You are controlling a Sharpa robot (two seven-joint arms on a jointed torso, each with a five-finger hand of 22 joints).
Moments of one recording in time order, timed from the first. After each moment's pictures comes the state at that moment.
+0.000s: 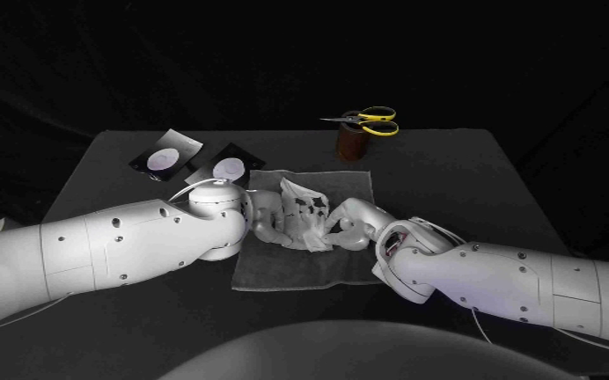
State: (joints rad) left arm 1.10 -0.70 -0.17 1.55 -1.35 0.05 -0.53; left_hand 1.29 -0.14 0.26 0.28 0.05 1.04 0.04 0.52 0.43 1.34 -0.02 1.32 1.03 1.47 -0.07 1.55 1.31 0.07 1.43 0.03 1.41 1.31; right arm 0.92 -0.70 -0.17 1.56 -1.20 -0.55 -0.24; right_hand 1.22 -0.03 0.47 -0.17 0.04 1.14 0.06 0.24 0.42 1.47 -0.01 1.57 1.31 1.46 -0.07 1.57 1.31 0.13 1.24 0.05 1.06 1.21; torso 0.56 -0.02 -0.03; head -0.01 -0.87
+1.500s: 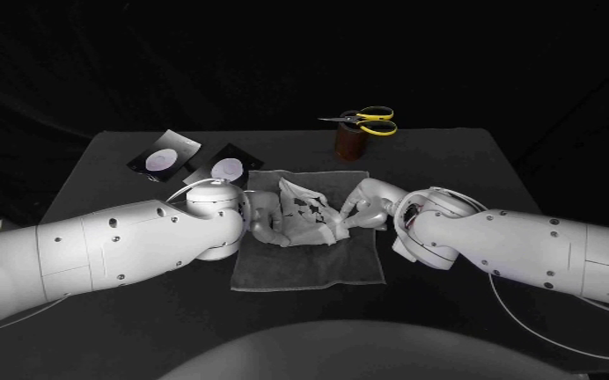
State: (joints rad) left arm 1.10 -0.70 -0.17 1.55 -1.34 0.06 -0.53; left_hand 1.30 -0.14 0.26 0.28 0.05 1.04 0.04 0.53 0.43 1.34 -0.02 1.32 1.03 1.46 -0.07 1.54 1.31 0.07 1.43 0.03 1.41 1.31; right arm 1.04 -0.78 -0.17 1.56 -1.11 -0.34 -0.29; right_hand 1.21 -0.02 0.50 -0.18 0.04 1.15 0.06 0.26 0.42 1.47 -0.01 1.57 1.31 1.47 -0.07 1.57 1.31 0.12 1.25 0.04 1.07 1.22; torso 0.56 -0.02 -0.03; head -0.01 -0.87
